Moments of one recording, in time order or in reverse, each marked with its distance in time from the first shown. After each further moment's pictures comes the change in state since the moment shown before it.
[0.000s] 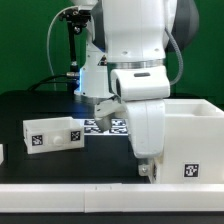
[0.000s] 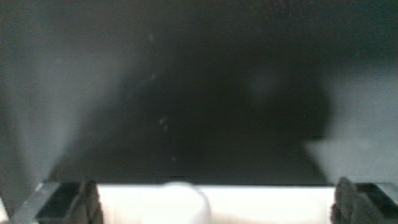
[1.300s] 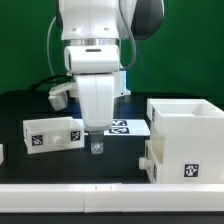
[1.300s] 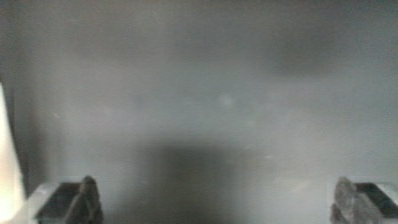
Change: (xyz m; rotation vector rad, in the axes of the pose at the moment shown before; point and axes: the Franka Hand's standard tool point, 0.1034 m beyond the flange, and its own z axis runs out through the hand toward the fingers) arm -0.066 -0.021 -0.033 -0.042 -0.054 -0.143
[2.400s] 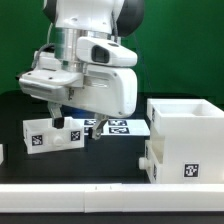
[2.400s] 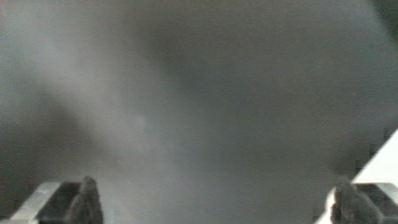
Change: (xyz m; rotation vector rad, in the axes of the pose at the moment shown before) arm -0.026 -0.033 -0.017 0.134 -0.100 -0.913
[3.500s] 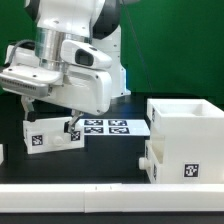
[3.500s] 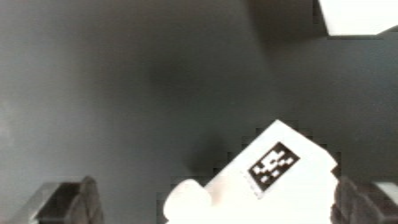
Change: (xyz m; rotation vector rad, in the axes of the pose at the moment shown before) arm 0.007 -0.057 0.010 0.049 -0.039 -0.137
